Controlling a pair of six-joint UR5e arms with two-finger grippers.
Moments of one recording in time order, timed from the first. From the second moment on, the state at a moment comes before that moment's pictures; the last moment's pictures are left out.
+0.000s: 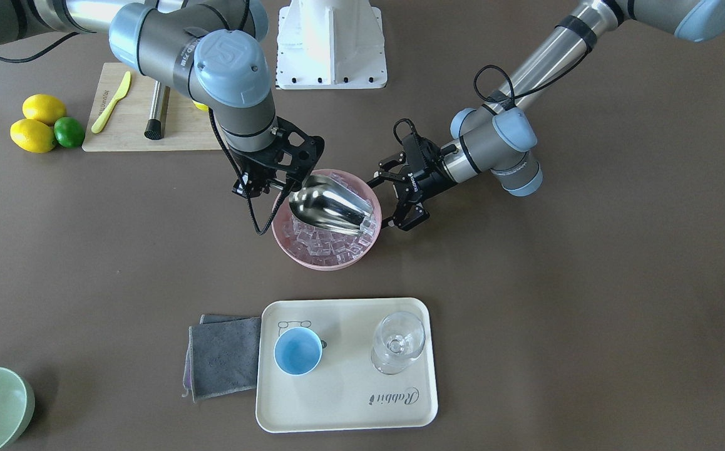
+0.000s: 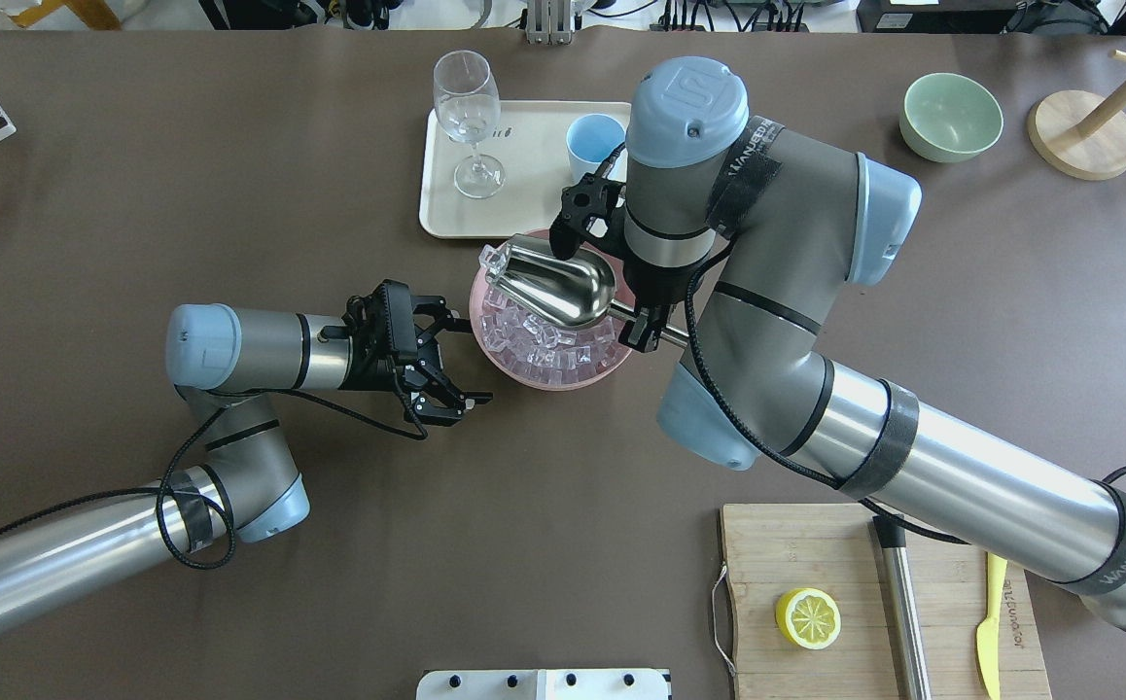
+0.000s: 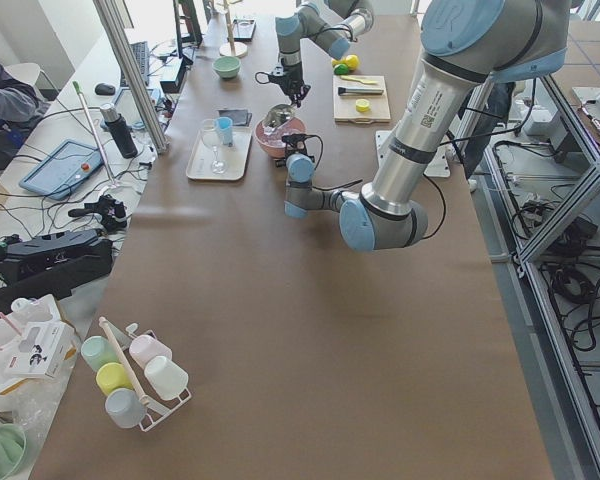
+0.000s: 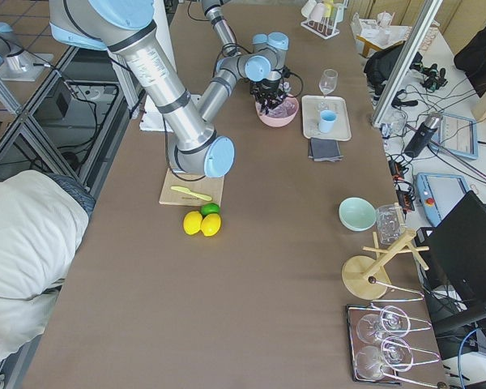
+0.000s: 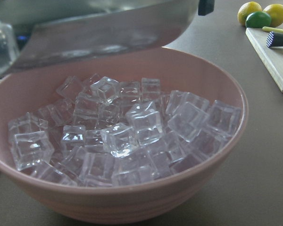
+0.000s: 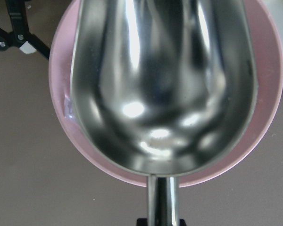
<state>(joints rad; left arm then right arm) -0.54 -2.16 -1.09 -3.21 -1.93 -0.18 0.65 -0.85 1.73 -1.81 2.08 0.01</state>
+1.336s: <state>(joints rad) -0.54 -2.16 -1.09 -3.21 -1.93 -0.18 0.69 -0.94 1.83 -1.43 2.01 0.28</state>
